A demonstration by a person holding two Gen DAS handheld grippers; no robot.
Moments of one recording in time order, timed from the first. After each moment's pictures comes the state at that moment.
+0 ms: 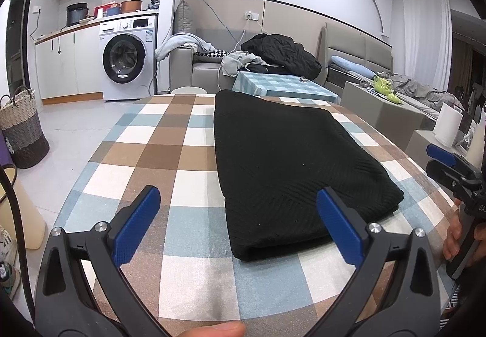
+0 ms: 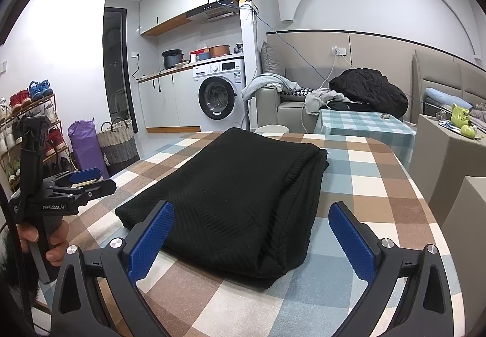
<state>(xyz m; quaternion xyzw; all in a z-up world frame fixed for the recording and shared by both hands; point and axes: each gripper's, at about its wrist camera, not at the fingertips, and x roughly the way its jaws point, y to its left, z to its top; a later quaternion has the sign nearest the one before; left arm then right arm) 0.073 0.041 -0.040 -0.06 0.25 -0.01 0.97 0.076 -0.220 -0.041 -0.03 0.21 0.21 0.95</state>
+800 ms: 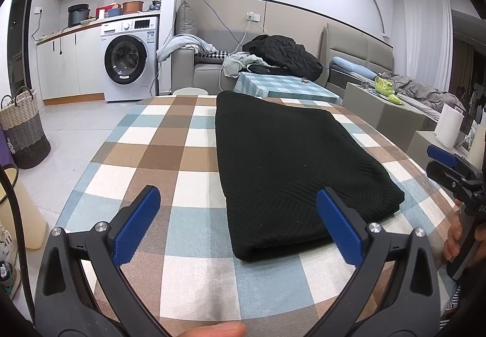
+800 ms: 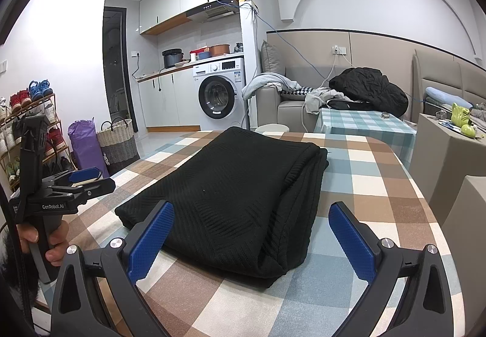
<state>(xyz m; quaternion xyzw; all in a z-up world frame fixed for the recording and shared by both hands) 0.072 0.041 -0.041 -0.06 0.25 0.00 0.97 0.075 -0.220 -0.041 -0.03 0.21 0.21 0.95</state>
